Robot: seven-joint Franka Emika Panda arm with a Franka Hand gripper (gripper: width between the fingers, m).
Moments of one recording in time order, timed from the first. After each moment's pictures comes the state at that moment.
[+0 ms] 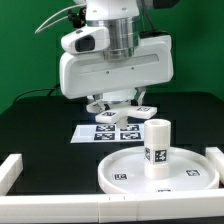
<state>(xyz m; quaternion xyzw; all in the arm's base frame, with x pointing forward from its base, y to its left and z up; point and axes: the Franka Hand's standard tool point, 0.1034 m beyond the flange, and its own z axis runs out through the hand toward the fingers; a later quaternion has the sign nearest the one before) 0.495 -0.015 0.113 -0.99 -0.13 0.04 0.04</state>
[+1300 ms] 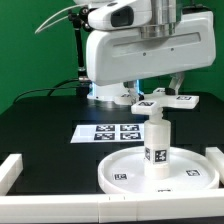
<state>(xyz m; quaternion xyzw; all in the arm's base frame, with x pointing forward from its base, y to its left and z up) 0.557 0.030 0.127 -0.99 -0.16 0.02 0.03</state>
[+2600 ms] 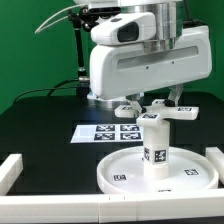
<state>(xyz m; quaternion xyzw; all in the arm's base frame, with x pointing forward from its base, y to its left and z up) 0.554 0.028 0.109 -0.98 -0.21 0.01 0.03</state>
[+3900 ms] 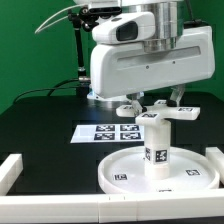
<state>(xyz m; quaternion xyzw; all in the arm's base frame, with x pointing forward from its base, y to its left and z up) 0.553 0.030 0.109 -0.98 -0.18 0.00 0.03</state>
